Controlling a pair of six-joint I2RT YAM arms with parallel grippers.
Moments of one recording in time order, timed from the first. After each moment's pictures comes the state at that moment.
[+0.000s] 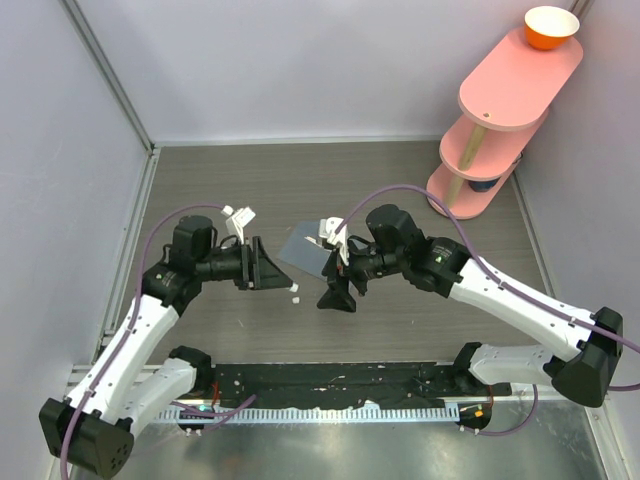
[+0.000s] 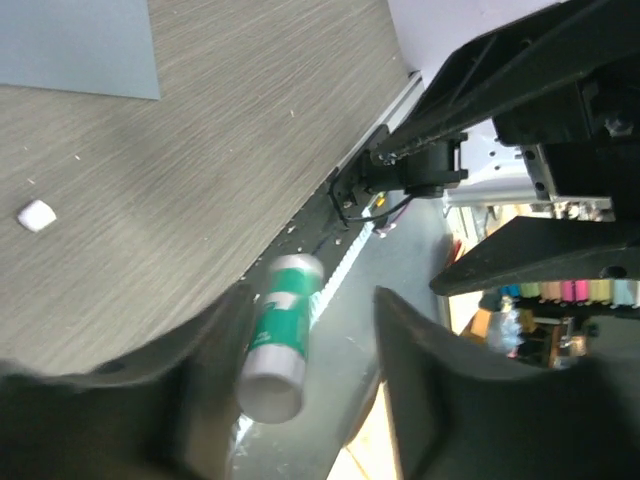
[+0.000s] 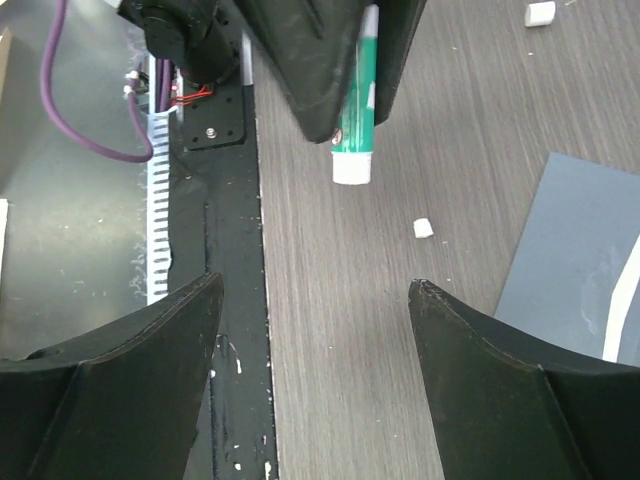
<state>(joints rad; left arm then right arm) -0.34 0.85 0.77 -0.50 0.84 -0.60 0.90 1.18 1.09 -0.46 -0.59 -0.16</state>
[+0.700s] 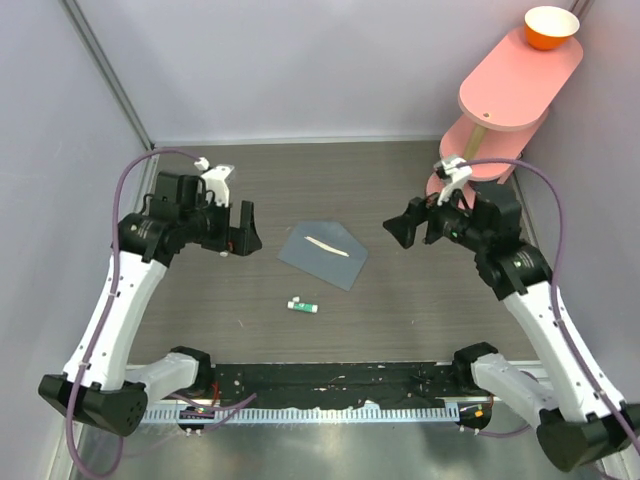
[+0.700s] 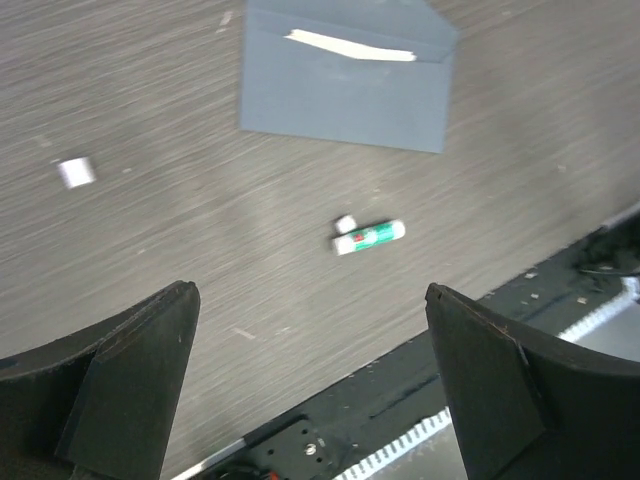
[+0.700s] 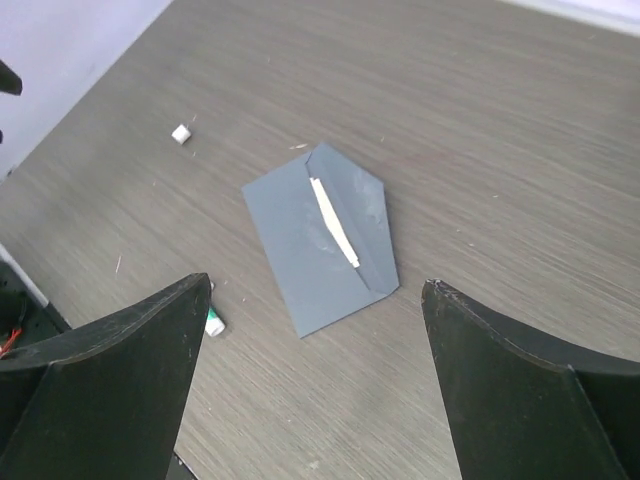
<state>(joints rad) -0.27 1.12 1.33 -1.02 0.35 -0.10 0.33 0.95 1.04 -0.42 -0.42 0.11</state>
